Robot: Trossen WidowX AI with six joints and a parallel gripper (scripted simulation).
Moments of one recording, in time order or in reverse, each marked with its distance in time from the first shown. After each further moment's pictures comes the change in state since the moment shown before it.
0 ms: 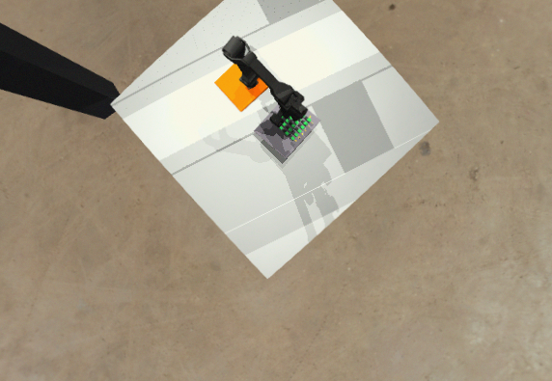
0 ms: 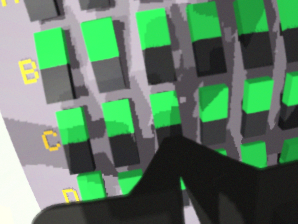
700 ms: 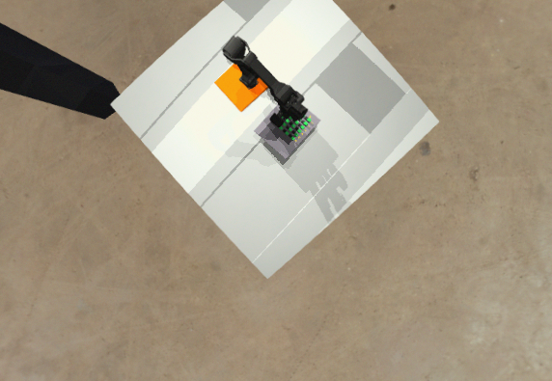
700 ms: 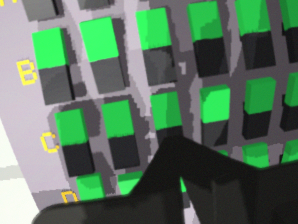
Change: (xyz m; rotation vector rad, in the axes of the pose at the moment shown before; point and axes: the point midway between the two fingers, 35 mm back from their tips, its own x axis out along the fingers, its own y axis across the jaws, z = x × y) arm 0.002 0.000 0.000 0.001 0.001 0.000
